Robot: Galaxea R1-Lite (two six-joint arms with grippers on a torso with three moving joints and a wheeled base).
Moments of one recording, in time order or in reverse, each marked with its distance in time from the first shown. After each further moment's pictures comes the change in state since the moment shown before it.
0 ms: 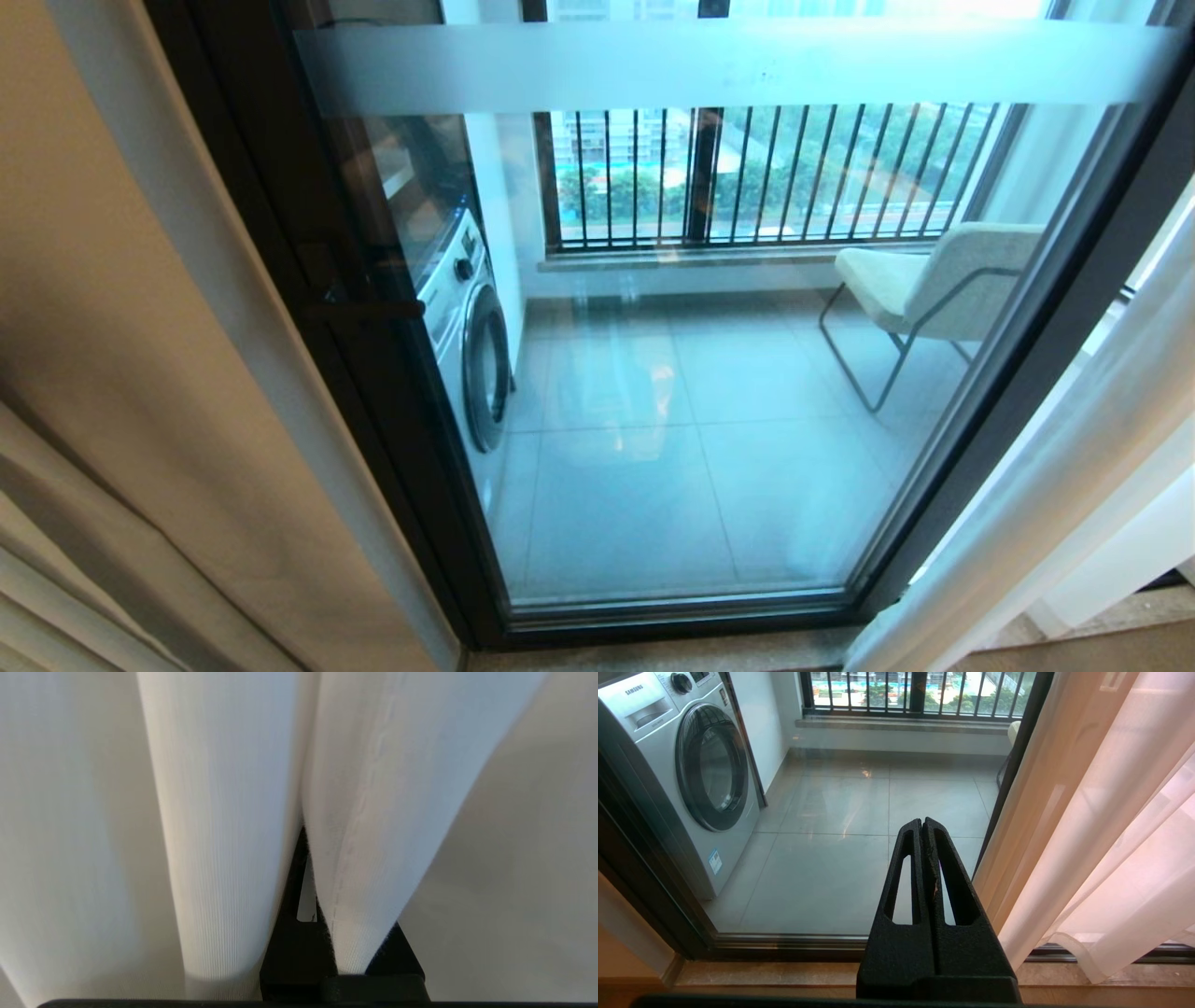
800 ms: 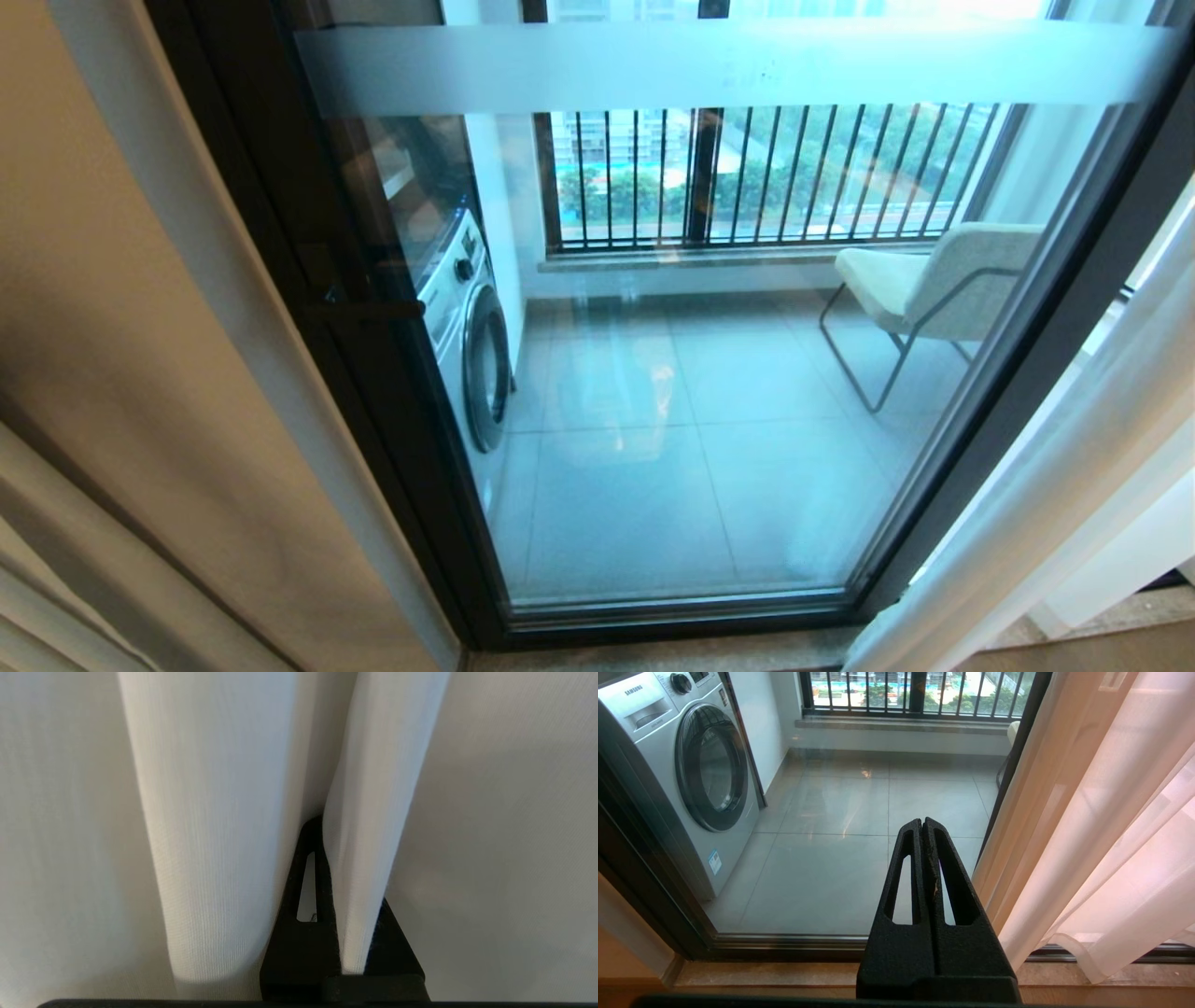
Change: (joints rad) left arm 0.022 0.039 0.003 -0.001 0.002 -0.001; right arm 0.000 0.000 0.000 0.000 0.000 0.000
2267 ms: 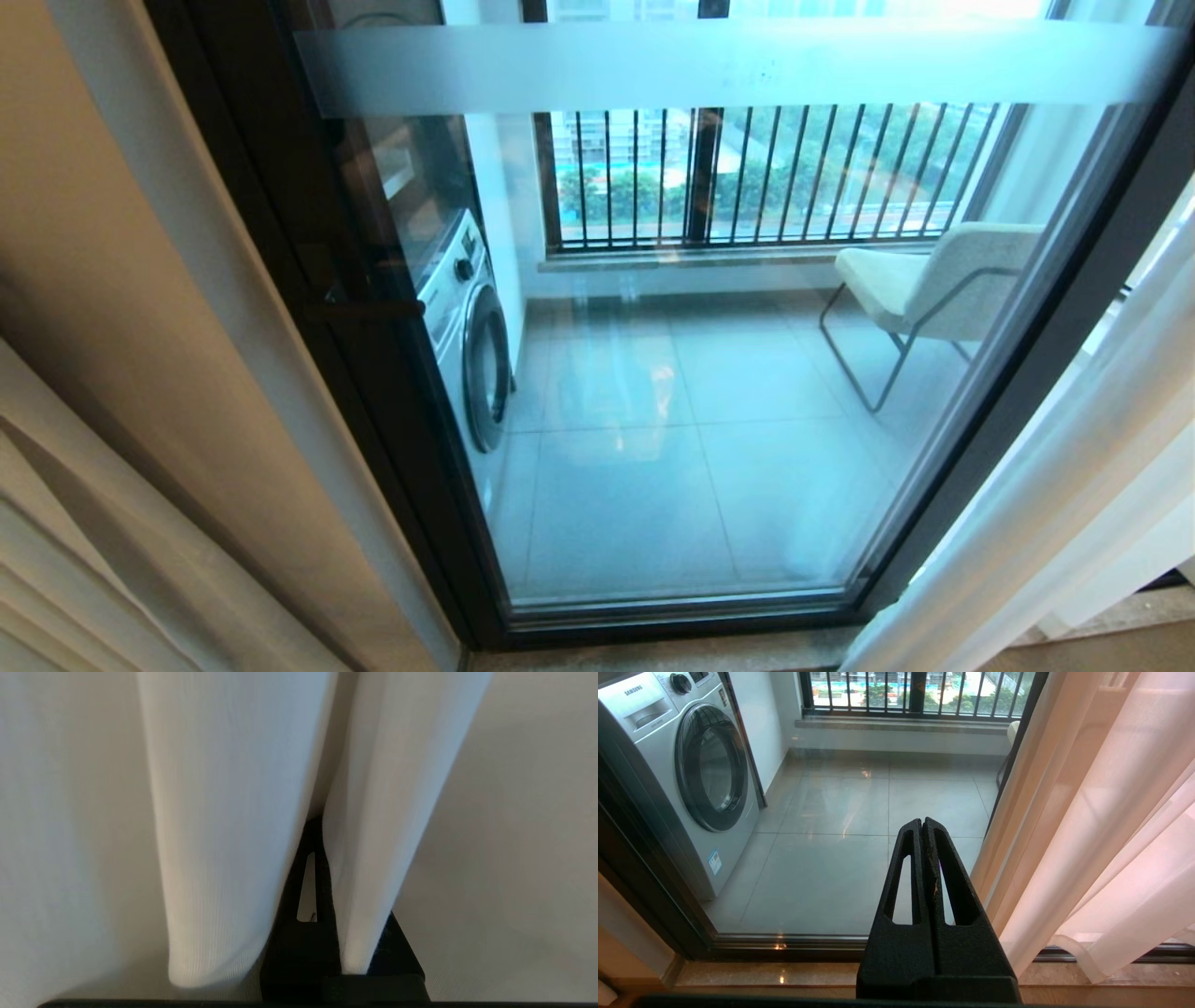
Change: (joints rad) left arm -0.153 -0.188 0.174 0.030 0.006 0.000; right arm 0.000 0.000 0.000 0.000 0.000 0.000
